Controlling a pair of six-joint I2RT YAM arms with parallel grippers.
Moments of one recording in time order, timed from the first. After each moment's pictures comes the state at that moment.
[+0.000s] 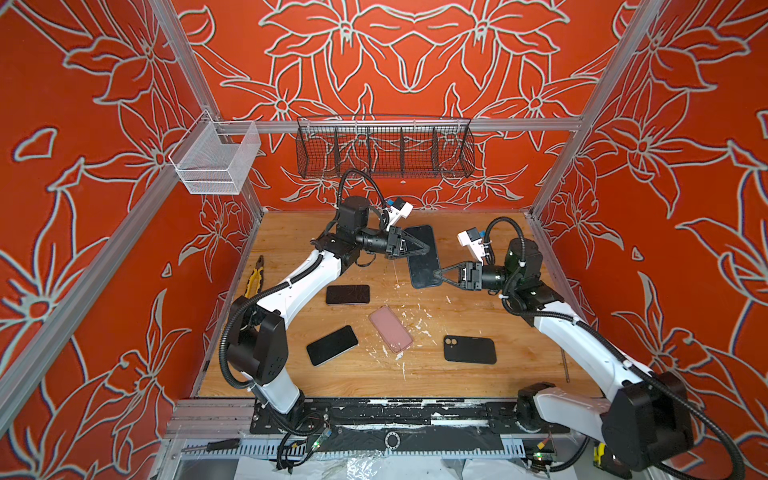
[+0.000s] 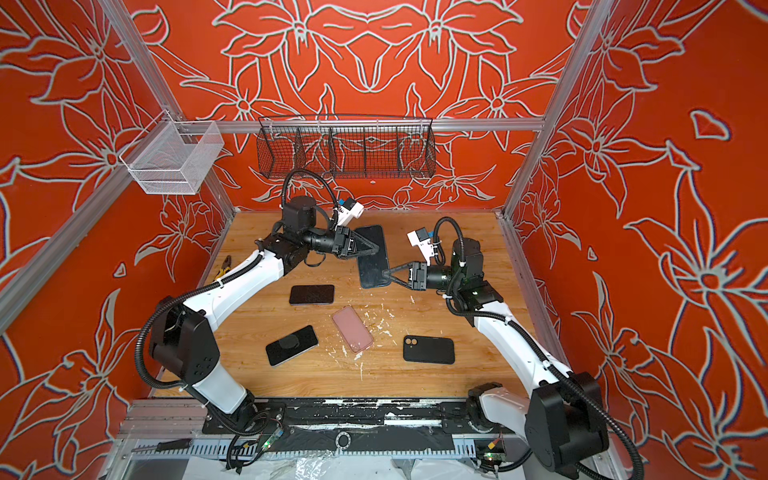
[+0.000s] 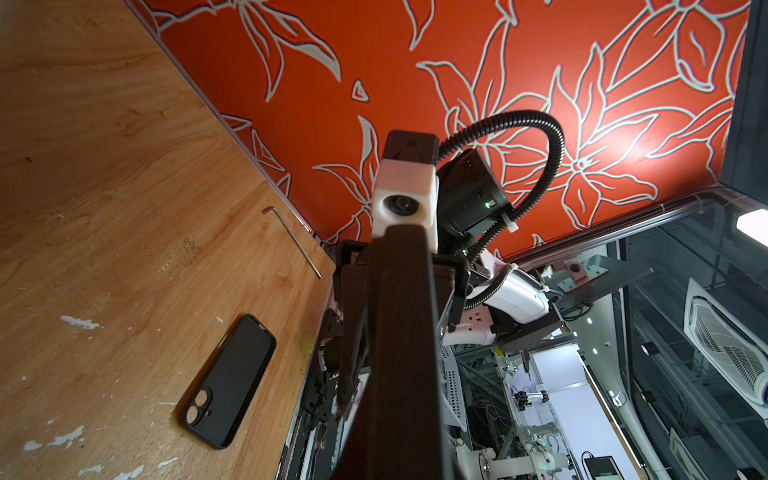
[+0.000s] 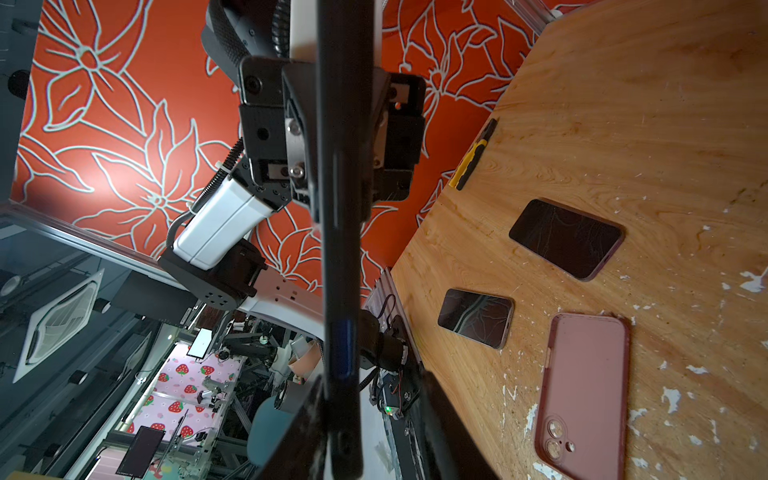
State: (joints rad) left arm -0.41 1.66 1.40 0.00 1.22 -0.81; right arm 0.27 1.16 0.80 0.17 -1.16 0.82
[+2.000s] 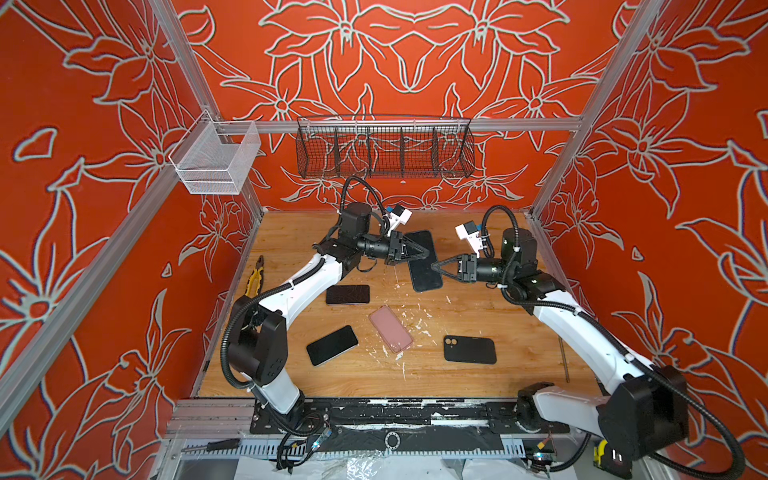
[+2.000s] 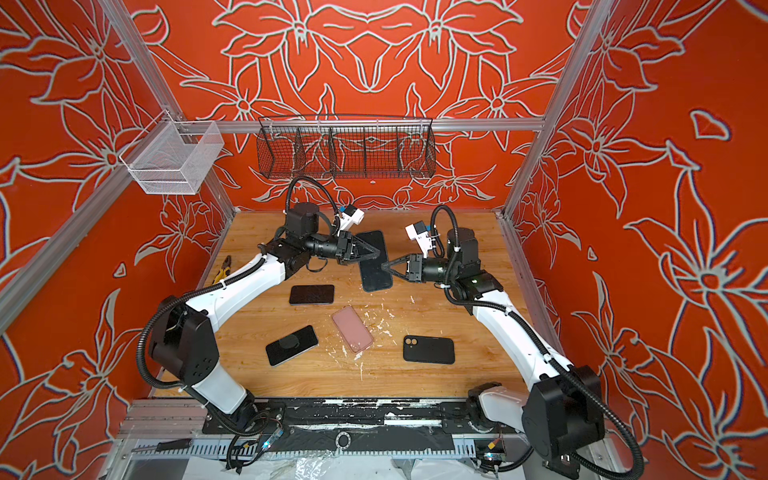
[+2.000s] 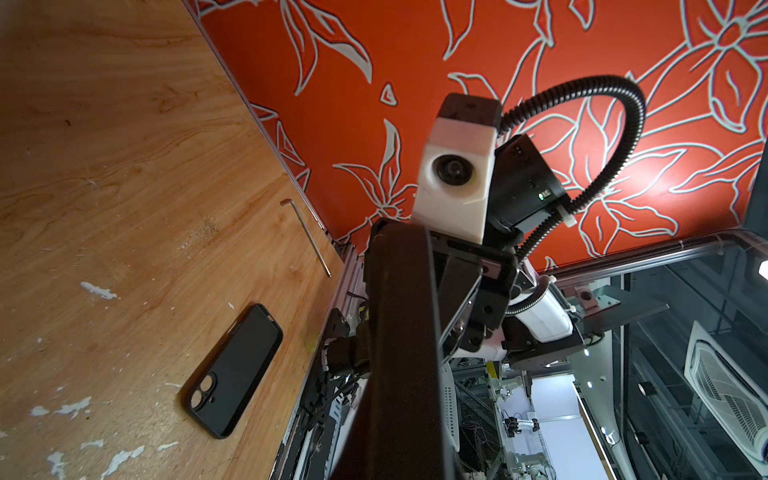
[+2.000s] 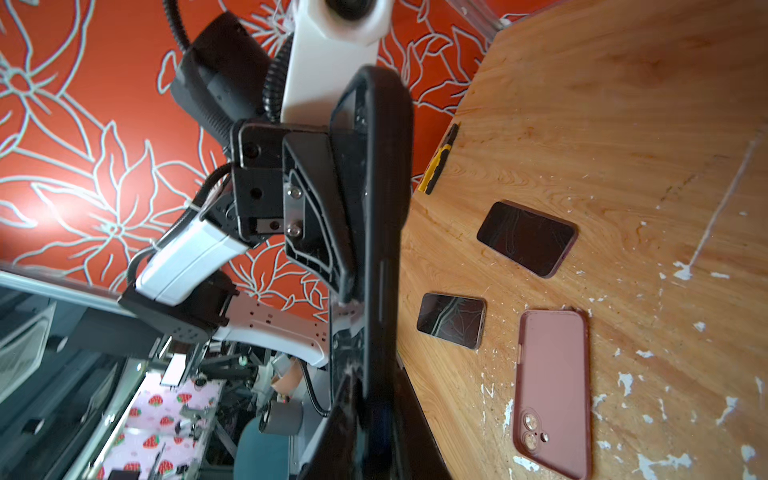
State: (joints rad) left arm -0.42 1.65 1.35 -0.01 1.16 -0.83; right arm 0.28 1.23 0.95 -0.05 -1.08 0.73
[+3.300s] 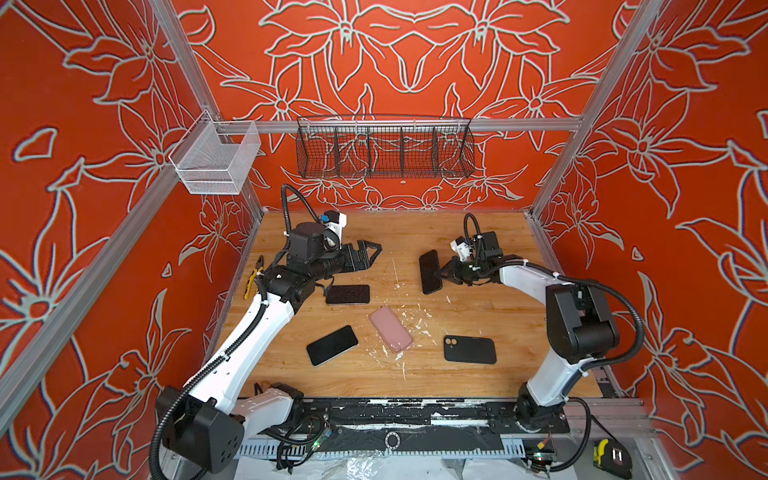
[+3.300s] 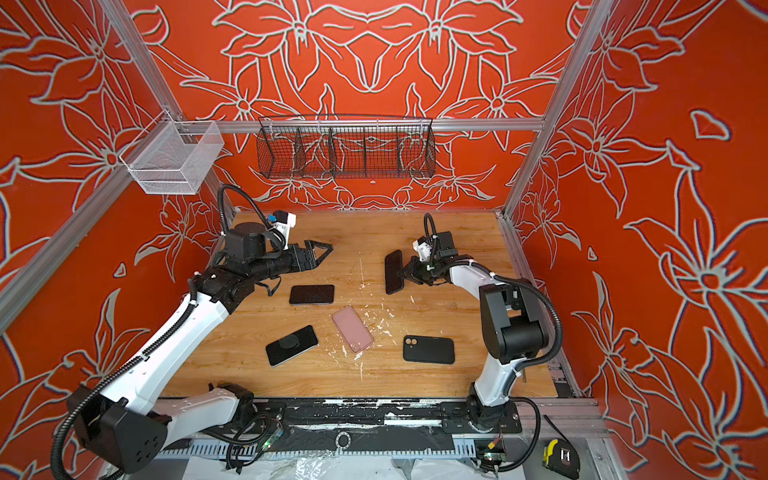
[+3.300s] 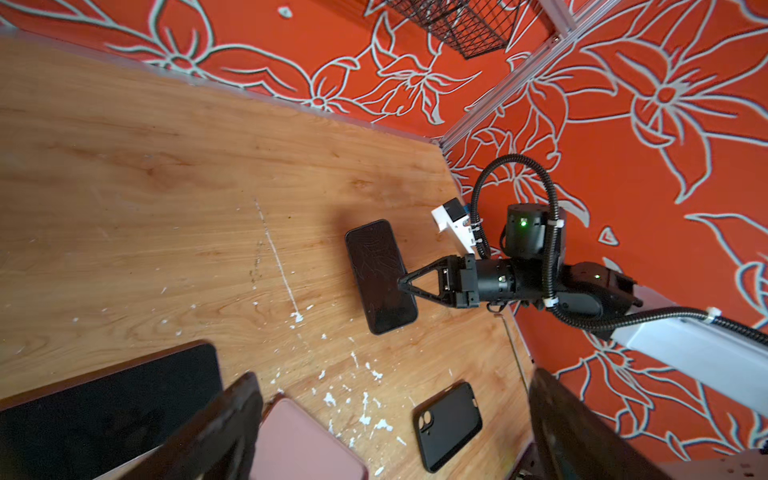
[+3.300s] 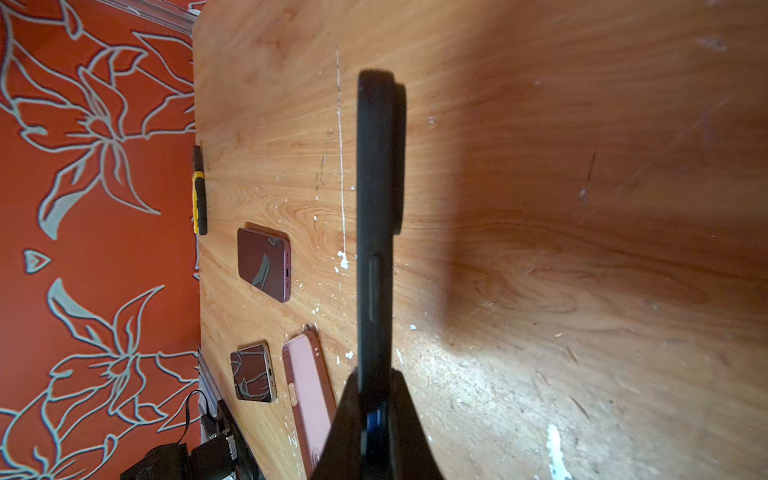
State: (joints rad) left arm -0.28 1.17 1.11 -0.40 0.41 -0.52; right arm 0.19 1.77 1.10 -0.28 -0.68 0.49
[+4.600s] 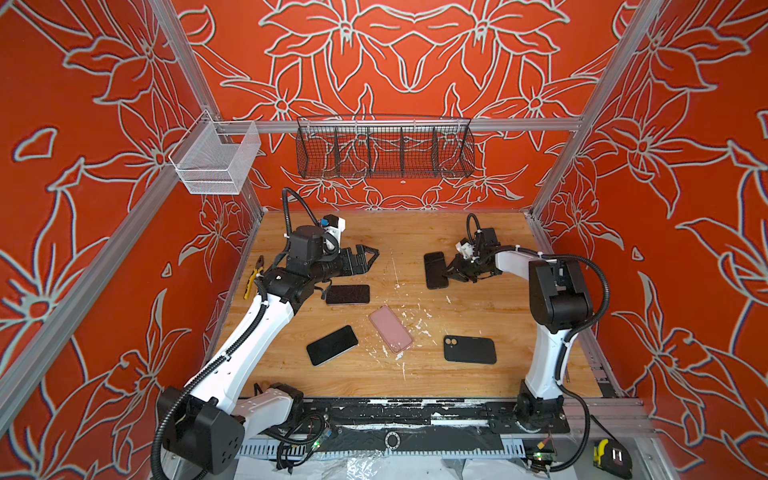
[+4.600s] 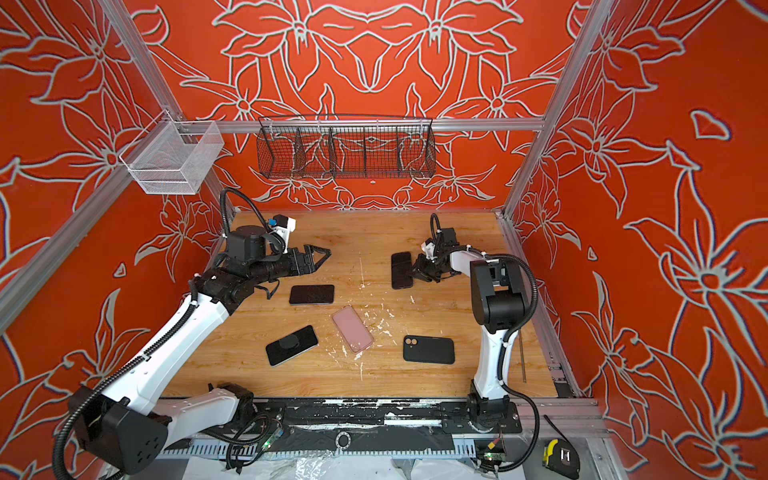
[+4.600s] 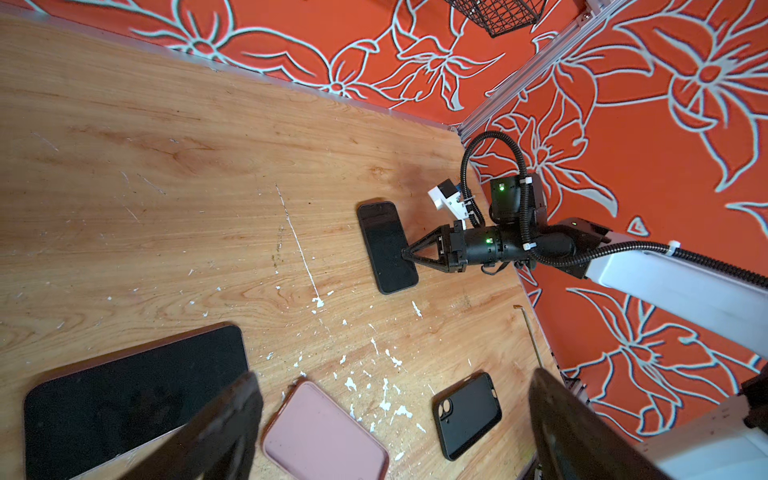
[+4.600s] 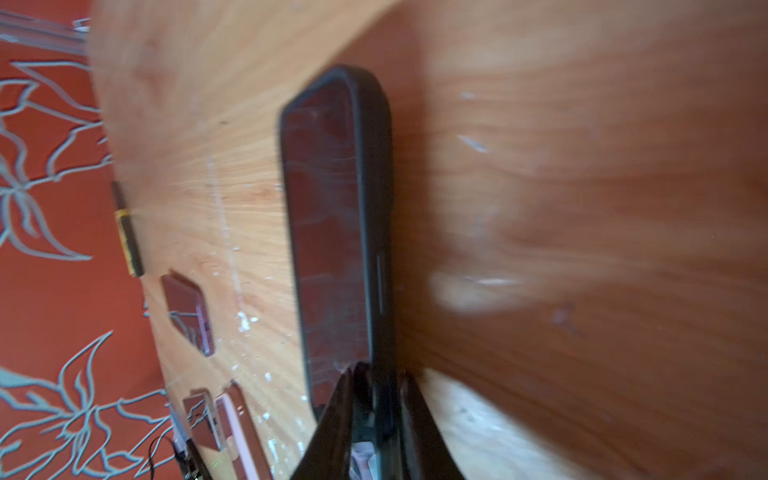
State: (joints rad) left arm -0.27 1.17 1.10 -0.43 0.40 -0.49; right arm 0.10 2.02 1.29 -0.43 -0.61 0.41
